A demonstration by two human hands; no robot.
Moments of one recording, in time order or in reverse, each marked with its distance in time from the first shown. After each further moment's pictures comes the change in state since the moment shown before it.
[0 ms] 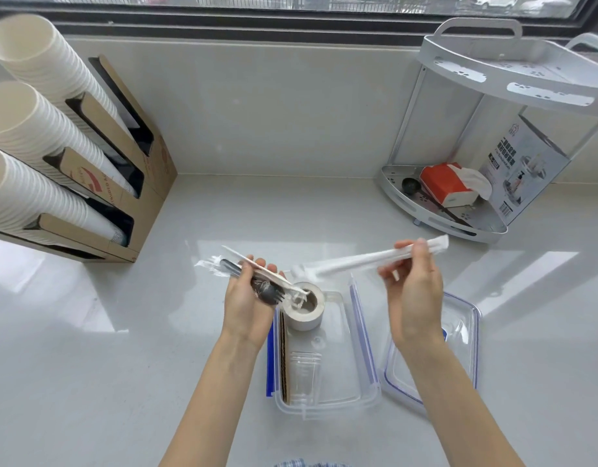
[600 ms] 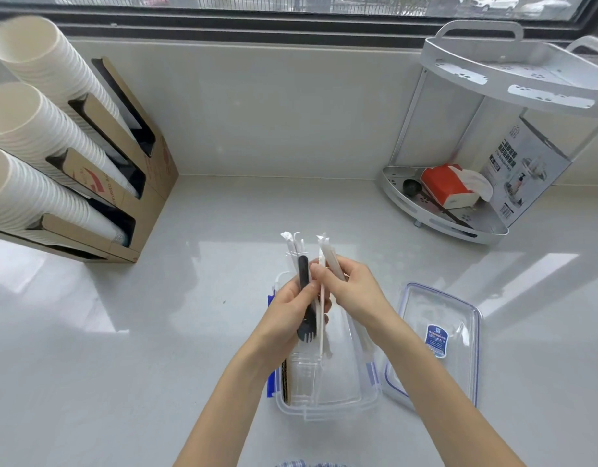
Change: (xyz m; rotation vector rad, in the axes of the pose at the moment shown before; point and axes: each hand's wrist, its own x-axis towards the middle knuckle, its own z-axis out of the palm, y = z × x) left_hand -0.032 -0.019 0.013 0.776 -0.389 -0.108; right_hand 0.000 0.026 0.019 -0.849 -0.511 0.090
